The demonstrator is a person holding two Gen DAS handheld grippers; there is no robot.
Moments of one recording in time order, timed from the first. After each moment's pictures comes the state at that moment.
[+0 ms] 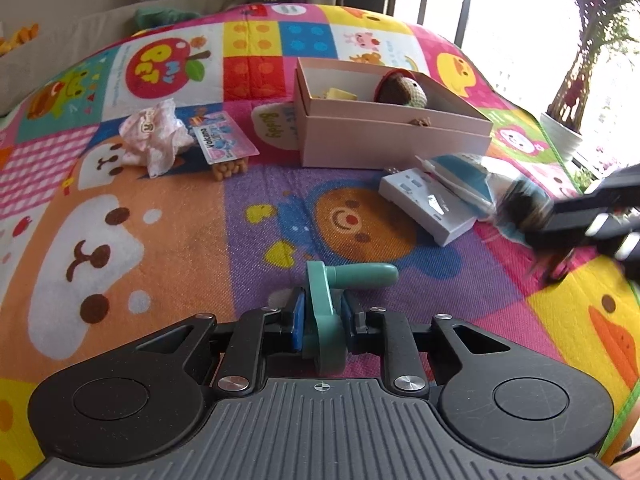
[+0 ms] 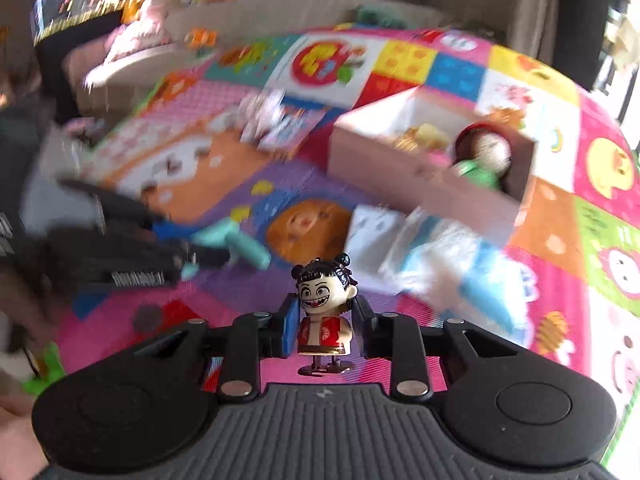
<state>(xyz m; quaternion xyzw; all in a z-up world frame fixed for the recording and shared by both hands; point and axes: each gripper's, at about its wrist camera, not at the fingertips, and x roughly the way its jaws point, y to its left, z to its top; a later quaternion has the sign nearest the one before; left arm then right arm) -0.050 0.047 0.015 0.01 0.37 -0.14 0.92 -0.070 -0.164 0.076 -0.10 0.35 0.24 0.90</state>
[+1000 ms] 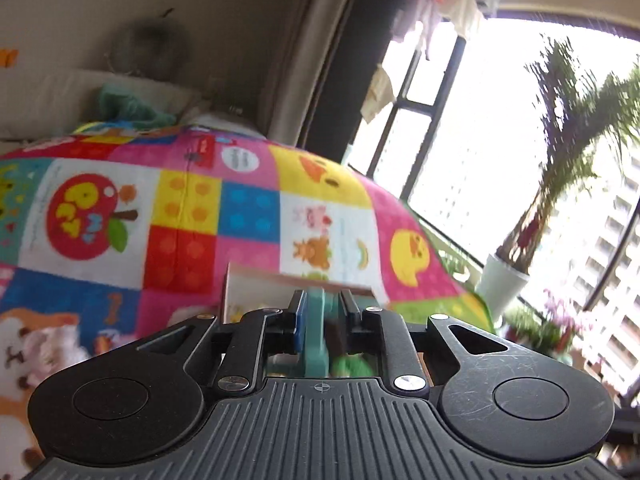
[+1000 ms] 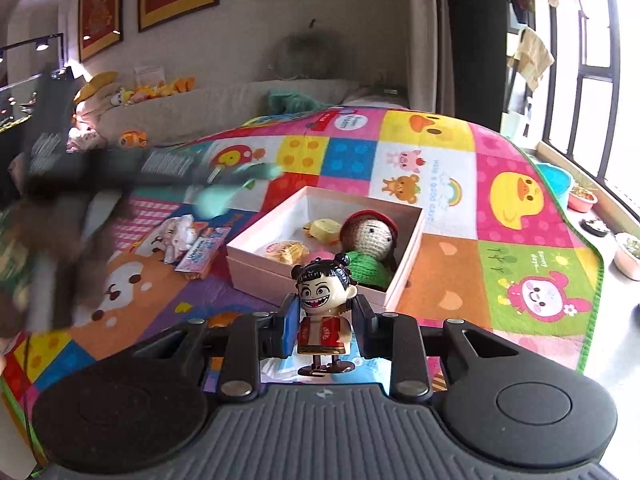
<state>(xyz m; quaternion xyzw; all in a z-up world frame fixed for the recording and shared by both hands) 0.090 0.010 0.124 -0.13 0.23 -0.20 0.94 -0.055 -0.221 0.123 -0.03 0.27 0.15 0.95</state>
